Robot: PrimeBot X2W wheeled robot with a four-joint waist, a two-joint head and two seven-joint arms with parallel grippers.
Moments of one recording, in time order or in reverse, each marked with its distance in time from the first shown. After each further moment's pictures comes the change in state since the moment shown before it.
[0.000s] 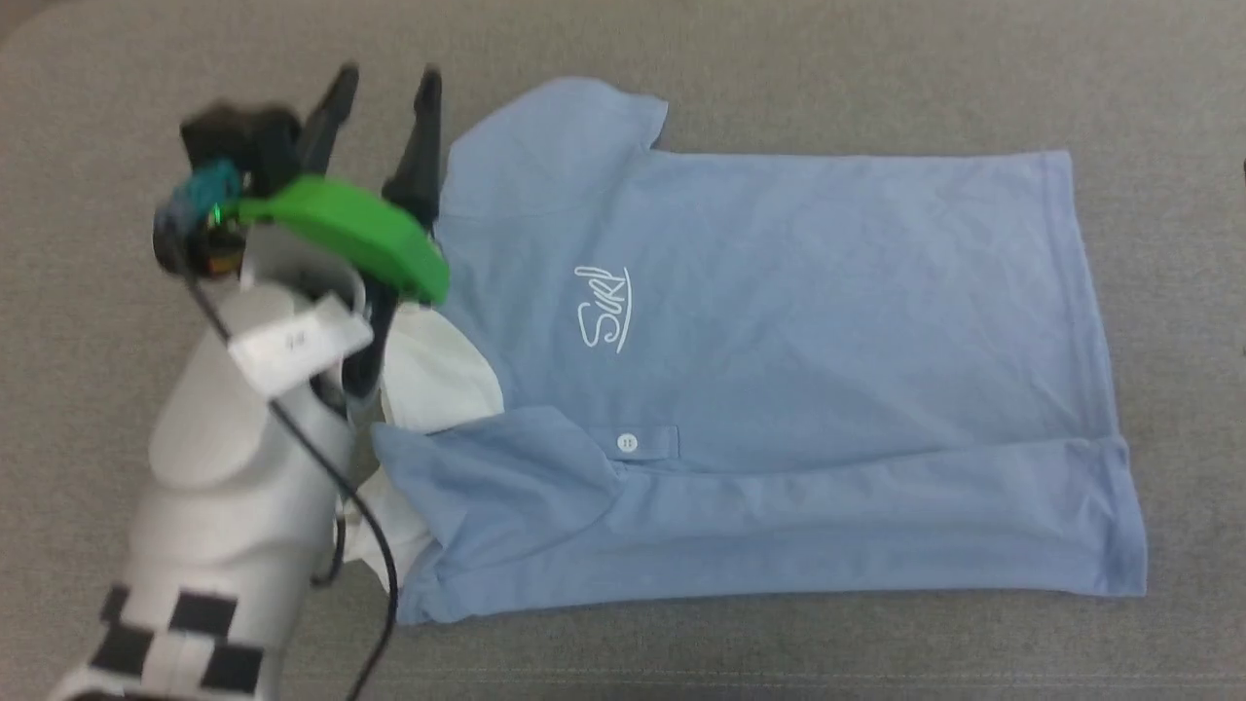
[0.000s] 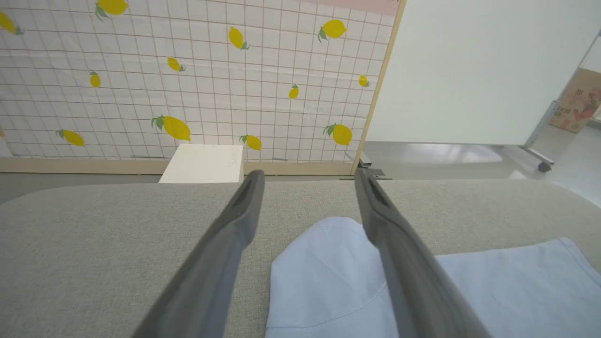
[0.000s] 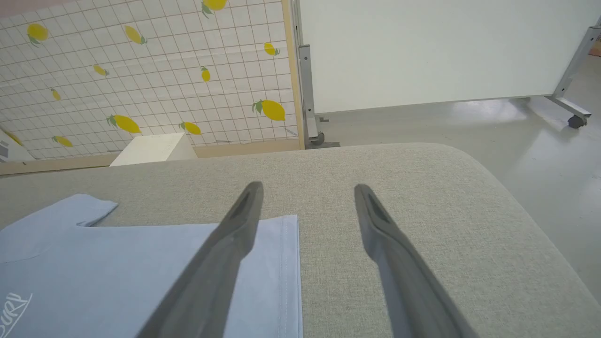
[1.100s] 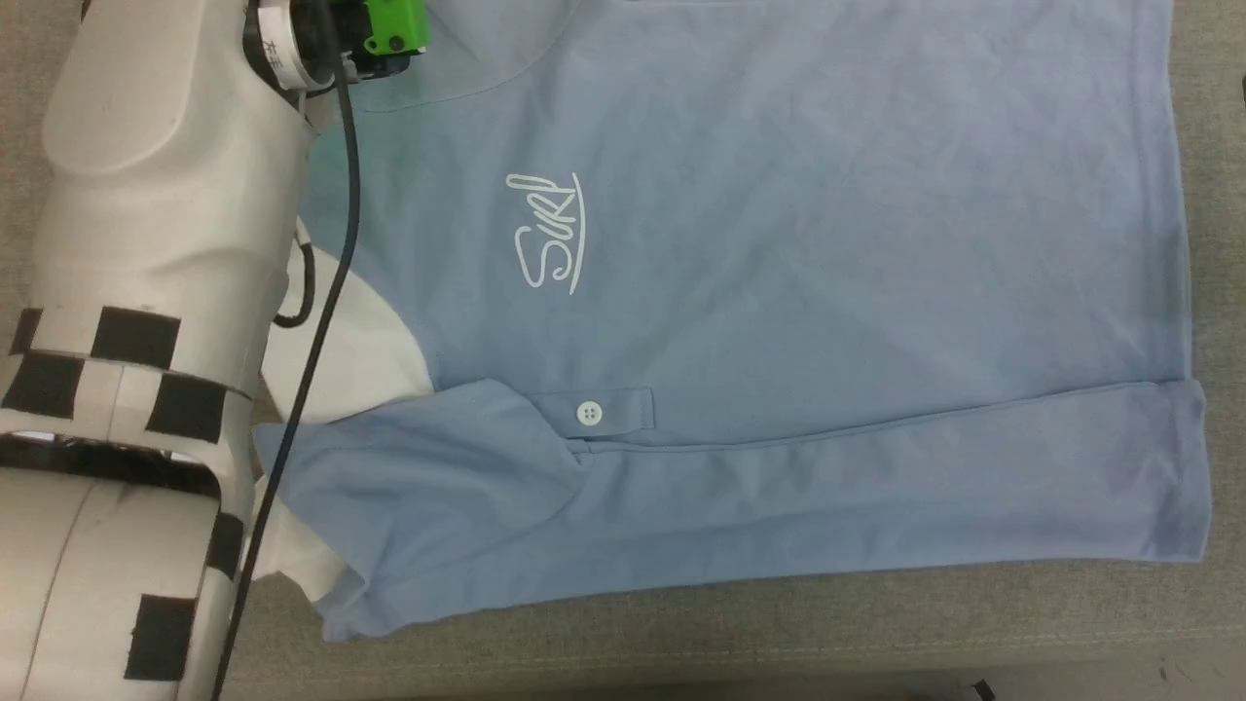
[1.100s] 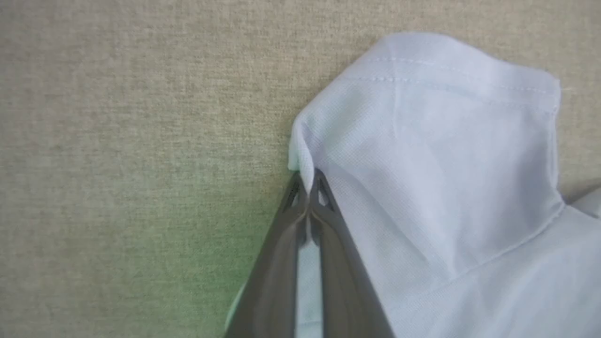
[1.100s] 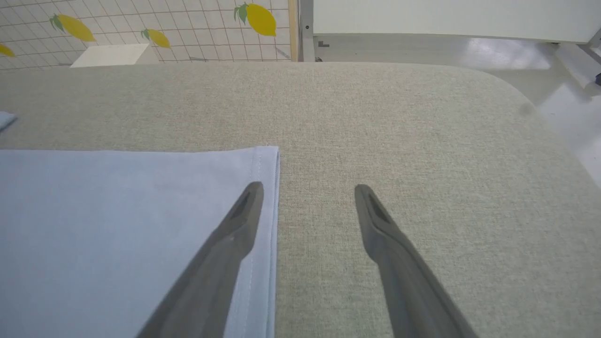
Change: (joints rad) left arm -0.587 -0.044 -0.064 0.423 -0.049 0.160 0.980; right arm -0.097 -0.028 0.057 -0.054 -0.011 0.000 0.059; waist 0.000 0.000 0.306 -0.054
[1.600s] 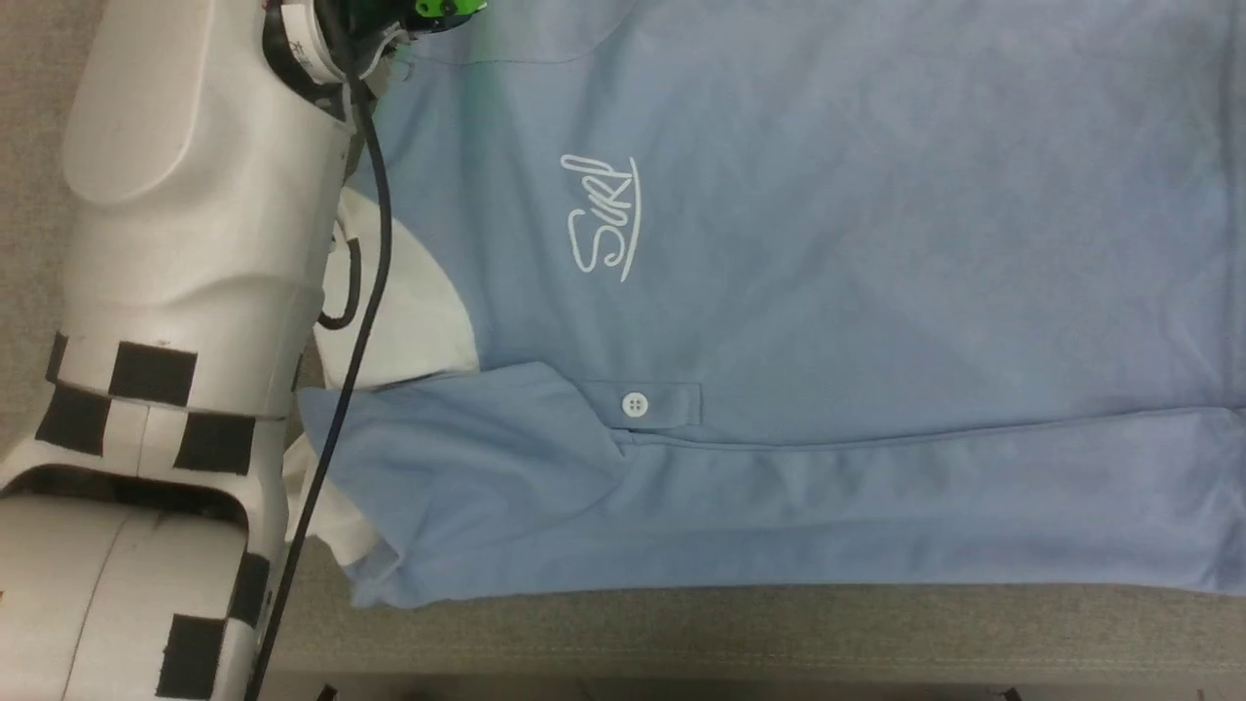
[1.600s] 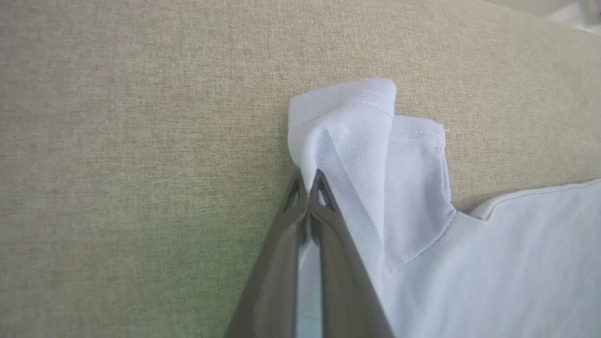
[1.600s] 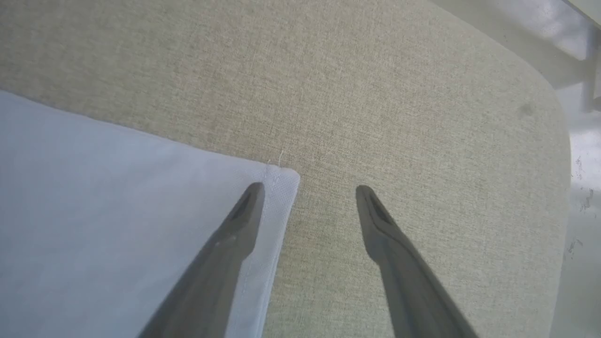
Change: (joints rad) left arm 0.064 -0.028 0.050 -0.254 -0.072 -0.024 -0.079; right arm -0.425 -0.217 0.309 0.228 -0.067 0.000 0.527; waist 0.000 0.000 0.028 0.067
